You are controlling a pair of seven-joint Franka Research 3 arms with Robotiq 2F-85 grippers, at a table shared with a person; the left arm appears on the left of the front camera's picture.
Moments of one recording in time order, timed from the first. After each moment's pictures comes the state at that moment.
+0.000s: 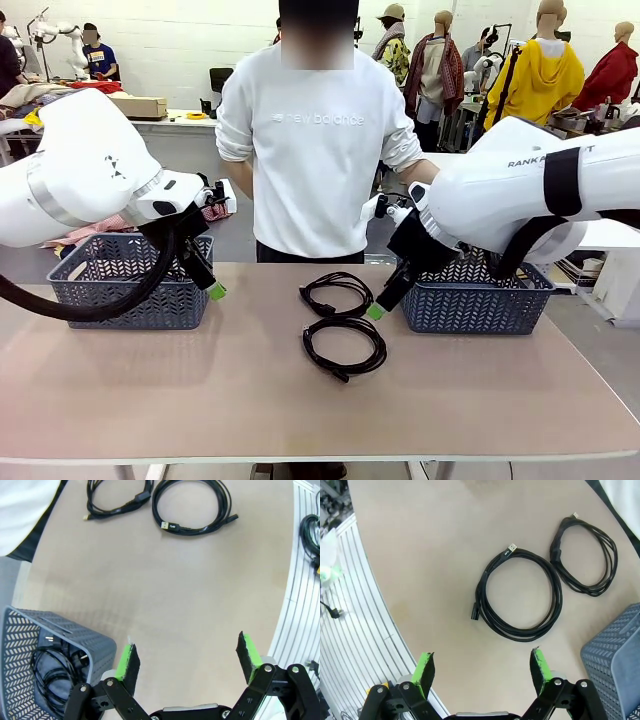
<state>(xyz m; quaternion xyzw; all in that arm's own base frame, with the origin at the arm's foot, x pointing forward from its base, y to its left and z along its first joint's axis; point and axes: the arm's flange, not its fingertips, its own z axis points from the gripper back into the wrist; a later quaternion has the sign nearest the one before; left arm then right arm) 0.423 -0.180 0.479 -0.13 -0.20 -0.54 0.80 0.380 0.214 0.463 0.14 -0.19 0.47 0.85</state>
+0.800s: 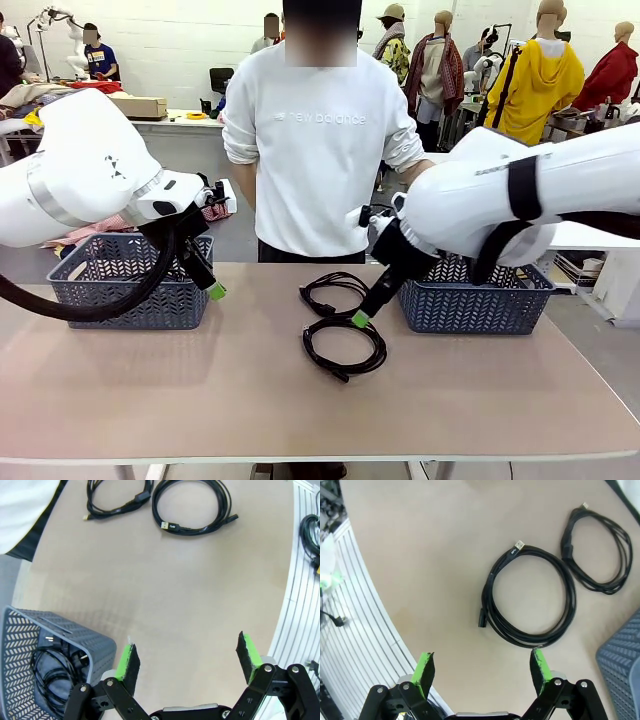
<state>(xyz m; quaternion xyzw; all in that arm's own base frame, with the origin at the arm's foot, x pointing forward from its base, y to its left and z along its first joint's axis) 0.423 -0.180 0.478 -0.13 -0.20 -0.54 0.80 0.394 0.247 0.438 0.14 -0.15 0.44 0.87</state>
